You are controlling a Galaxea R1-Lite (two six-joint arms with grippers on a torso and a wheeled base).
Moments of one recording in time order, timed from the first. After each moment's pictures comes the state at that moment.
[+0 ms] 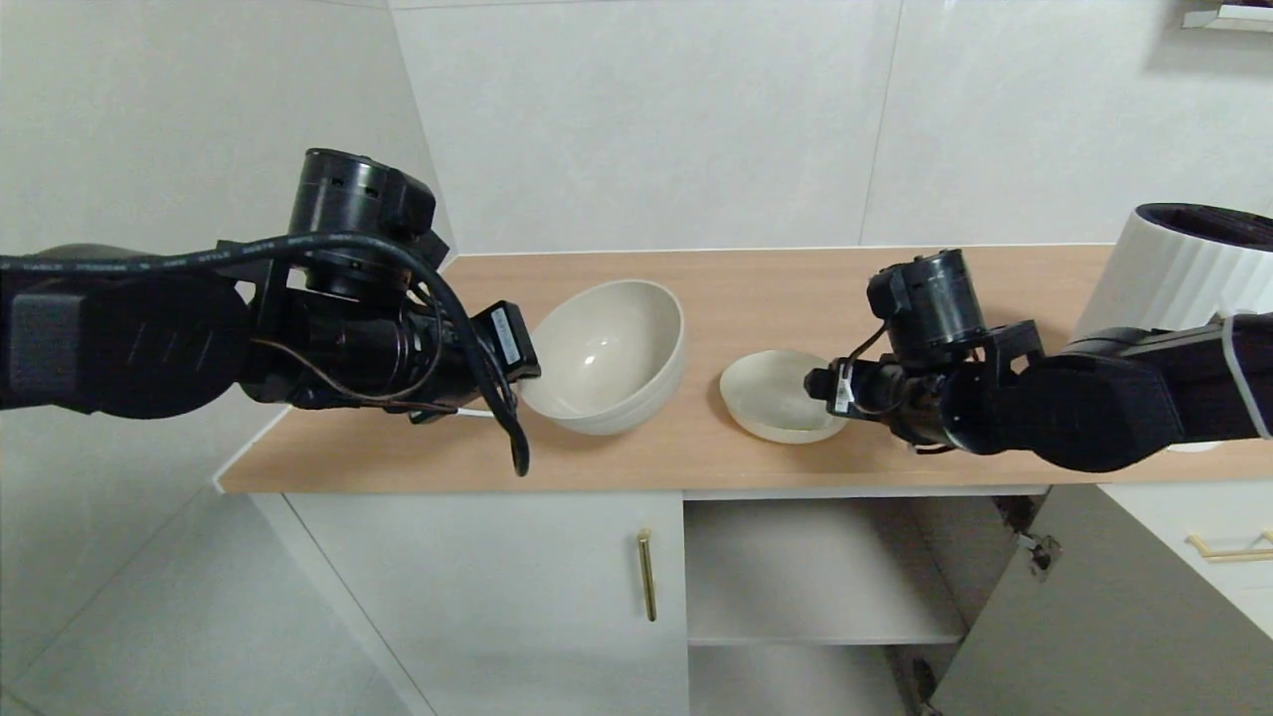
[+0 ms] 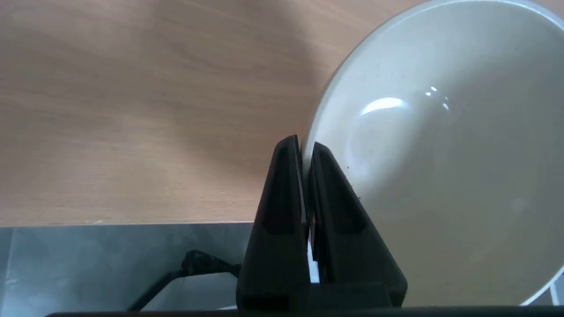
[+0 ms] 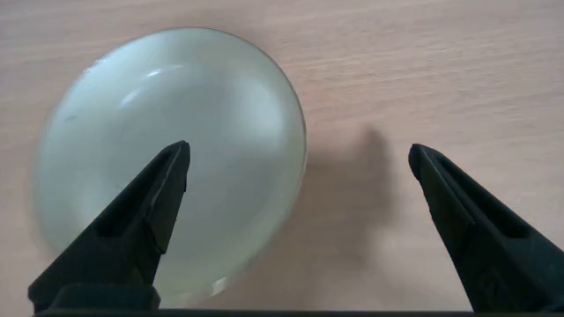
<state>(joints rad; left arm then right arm) -0.41 1.74 -1.32 0.15 0.02 -0.65 0.55 1.93 -1.29 -0.11 -0.48 0.43</state>
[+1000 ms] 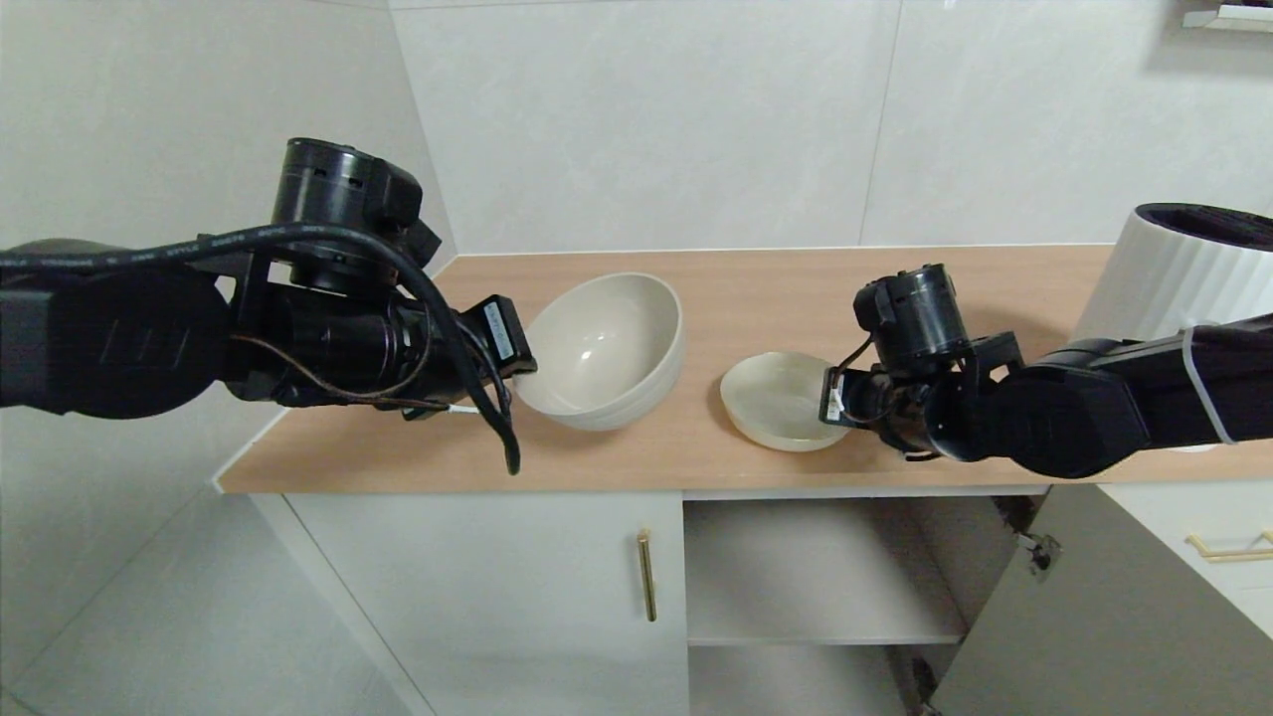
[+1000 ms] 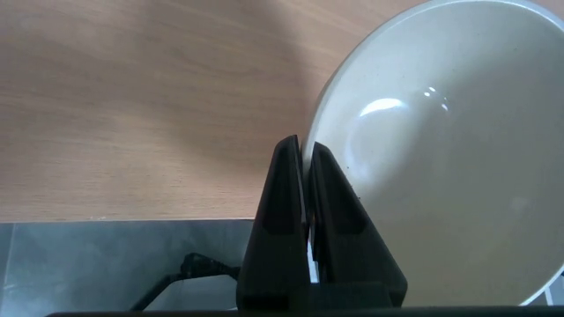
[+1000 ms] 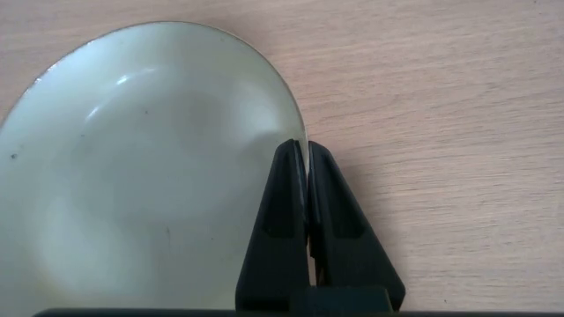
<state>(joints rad) -0.41 1.72 -1.32 0.15 0.02 -0.65 0.55 1.96 -1.29 -0.12 -0.48 0.44</state>
